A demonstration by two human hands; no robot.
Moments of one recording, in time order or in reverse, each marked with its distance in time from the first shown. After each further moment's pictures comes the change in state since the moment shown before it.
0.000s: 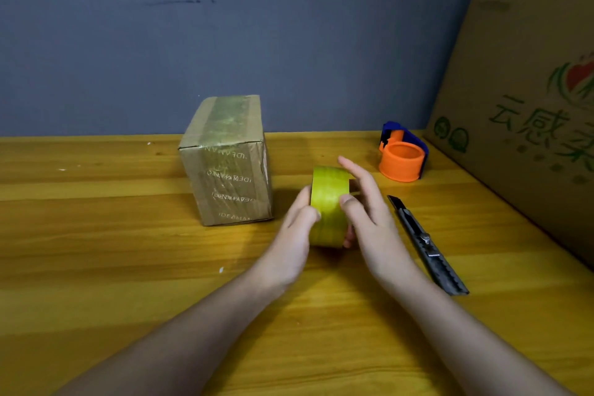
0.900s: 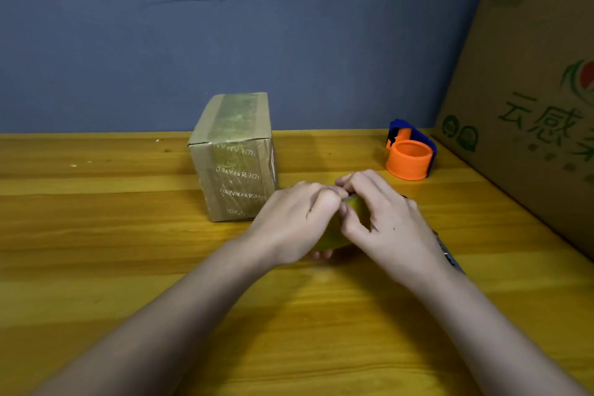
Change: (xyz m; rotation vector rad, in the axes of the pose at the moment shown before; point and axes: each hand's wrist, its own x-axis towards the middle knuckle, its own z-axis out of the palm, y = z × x) left_hand -0.031 0.081 -0.002 0.752 -0.054 0.206; right_hand -0.002 -0.022 -0.015 -0.575 -0.095 -0.190
